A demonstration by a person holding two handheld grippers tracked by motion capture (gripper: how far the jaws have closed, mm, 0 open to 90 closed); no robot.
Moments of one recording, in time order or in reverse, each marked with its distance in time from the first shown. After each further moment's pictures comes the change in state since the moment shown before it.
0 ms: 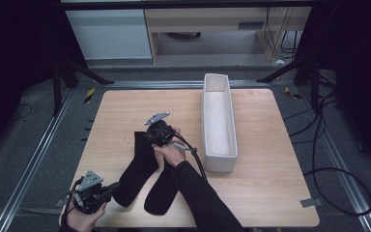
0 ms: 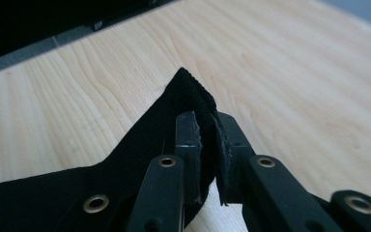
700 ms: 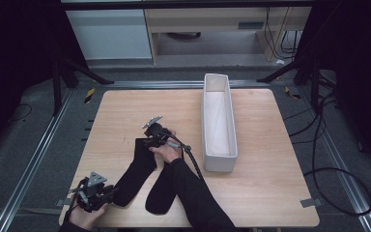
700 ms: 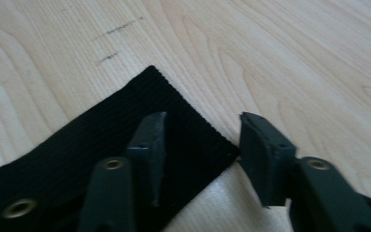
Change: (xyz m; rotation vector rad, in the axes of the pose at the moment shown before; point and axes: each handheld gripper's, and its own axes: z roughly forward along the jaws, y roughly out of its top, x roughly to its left) left arm 0.027 -0.023 0.034 0.204 0.112 -0.015; right arm -0.017 -0.026 0.074 0.158 -0.060 0.017
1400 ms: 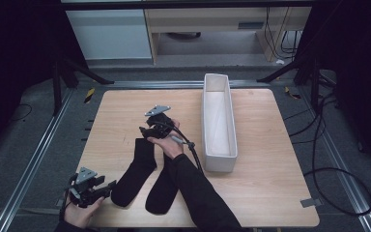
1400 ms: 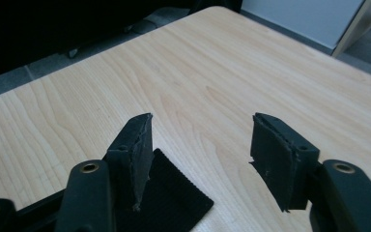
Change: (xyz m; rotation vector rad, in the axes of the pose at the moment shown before) left arm 0.016 0.003 -0.009 -0.142 0.009 -0.054; right arm -0.002 0.028 -0.056 -0.230 -0.020 0.032
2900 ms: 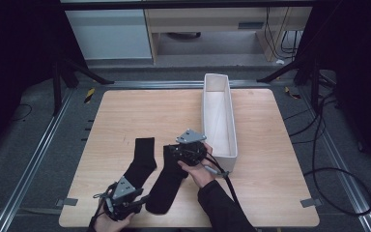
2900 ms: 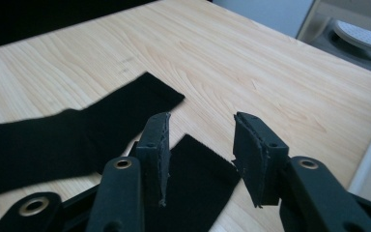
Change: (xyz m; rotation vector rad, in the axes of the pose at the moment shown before) left arm -0.088 0.013 0.003 -0.014 -0.186 0.182; right arm 0.009 -0.069 -0.117 -0.048 -0.112 -0.026
